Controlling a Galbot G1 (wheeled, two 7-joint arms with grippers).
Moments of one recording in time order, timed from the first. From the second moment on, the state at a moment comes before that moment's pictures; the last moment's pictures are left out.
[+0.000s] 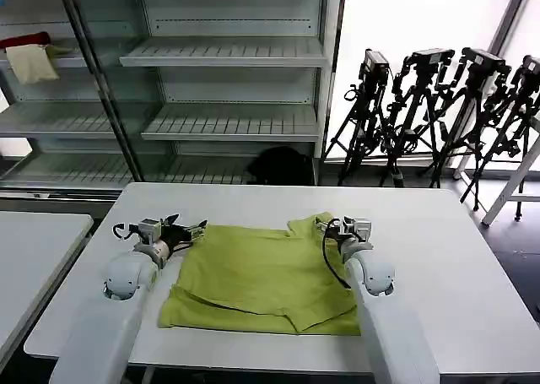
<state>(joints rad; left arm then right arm) 0.80 -1.17 -0.38 -1.51 -0.29 0.58 0.13 -0.76 1.45 0.36 1.47 0.28 -0.59 0.10</state>
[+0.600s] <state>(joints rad) 0.82 -1.20 -0.37 -1.50 -0.25 0.58 0.15 -0.76 1.46 0.35 1.44 0.25 -0.58 0.10</state>
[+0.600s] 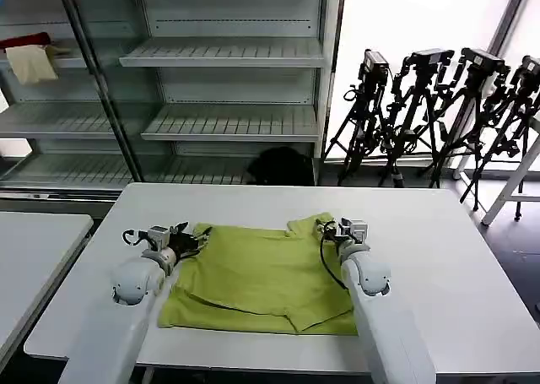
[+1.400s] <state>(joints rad) 0.85 -1.22 -0.37 -1.53 -0.27 0.58 0.16 -0.81 1.44 0.34 1.53 0.30 -0.59 0.12</state>
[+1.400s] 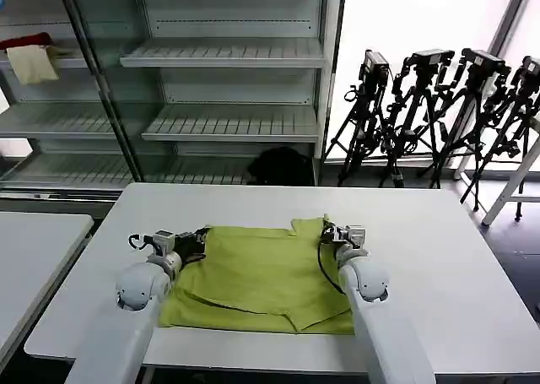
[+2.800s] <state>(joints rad) 1.28 -1.16 -0.58 -1.95 -0.38 0.53 0.26 -1.37 1.37 0.43 2.14 0.31 -0.58 0.07</state>
